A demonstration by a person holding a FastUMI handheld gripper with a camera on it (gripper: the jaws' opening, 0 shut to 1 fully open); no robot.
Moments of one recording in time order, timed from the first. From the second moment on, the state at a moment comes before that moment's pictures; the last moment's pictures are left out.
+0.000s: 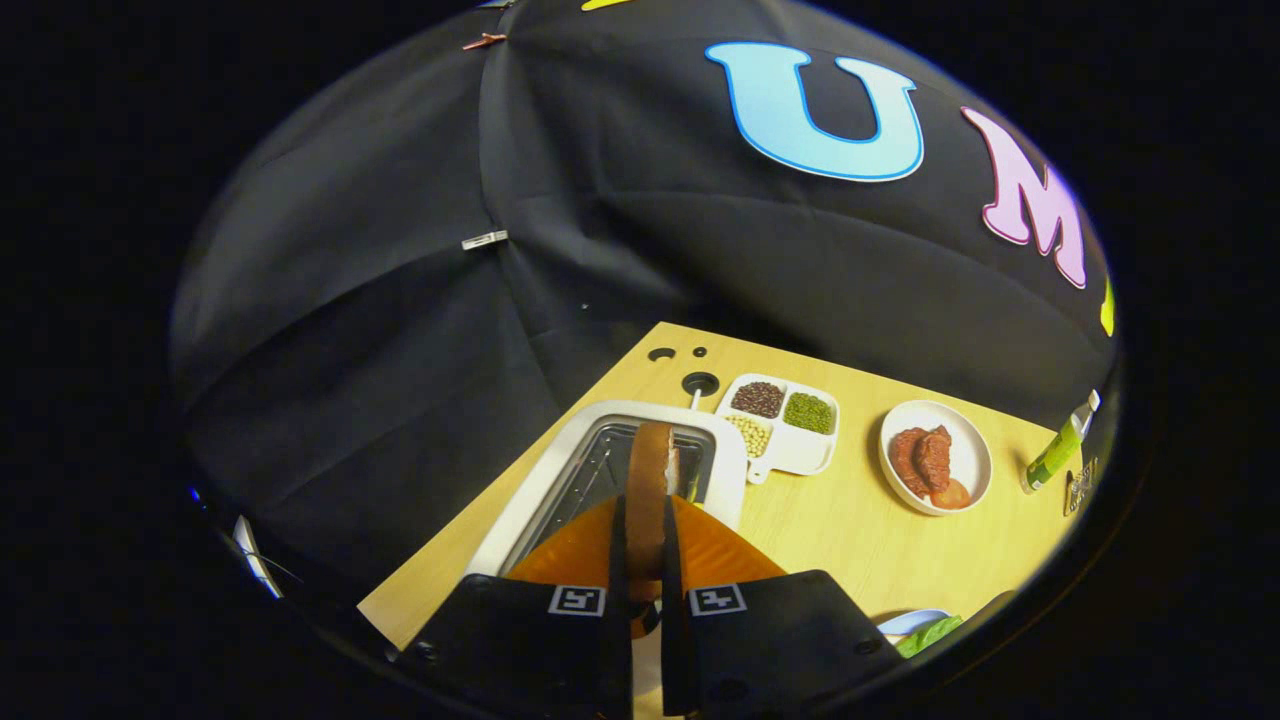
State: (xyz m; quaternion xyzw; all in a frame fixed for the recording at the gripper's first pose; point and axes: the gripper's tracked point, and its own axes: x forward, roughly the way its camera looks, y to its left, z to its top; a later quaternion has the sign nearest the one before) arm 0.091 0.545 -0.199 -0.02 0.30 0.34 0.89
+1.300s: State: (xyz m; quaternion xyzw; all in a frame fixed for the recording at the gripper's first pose) arm 0.070 0.304 -0.188 0.10 0.31 0.27 0.90
